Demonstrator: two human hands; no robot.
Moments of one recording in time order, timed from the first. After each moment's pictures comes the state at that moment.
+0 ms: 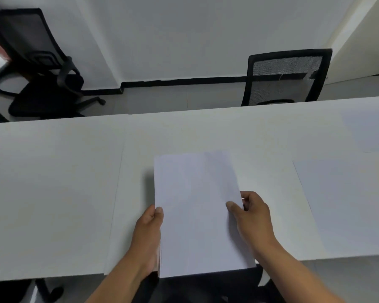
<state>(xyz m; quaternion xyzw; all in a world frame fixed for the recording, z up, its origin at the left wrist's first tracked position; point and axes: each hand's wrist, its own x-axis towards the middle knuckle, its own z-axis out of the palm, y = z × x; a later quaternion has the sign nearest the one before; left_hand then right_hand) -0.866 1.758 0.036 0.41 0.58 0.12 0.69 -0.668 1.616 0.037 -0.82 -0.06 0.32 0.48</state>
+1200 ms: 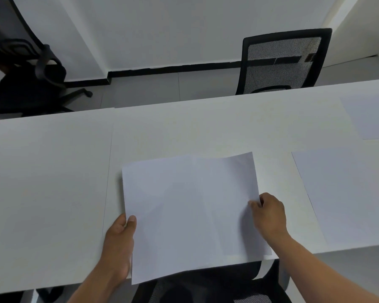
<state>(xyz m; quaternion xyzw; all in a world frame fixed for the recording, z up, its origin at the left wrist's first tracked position) -0.901 1.795 0.000 0.42 0.65 0.14 0.62 -0.600 1.581 -0.073 -0.94 -0.12 0.21 0.26</state>
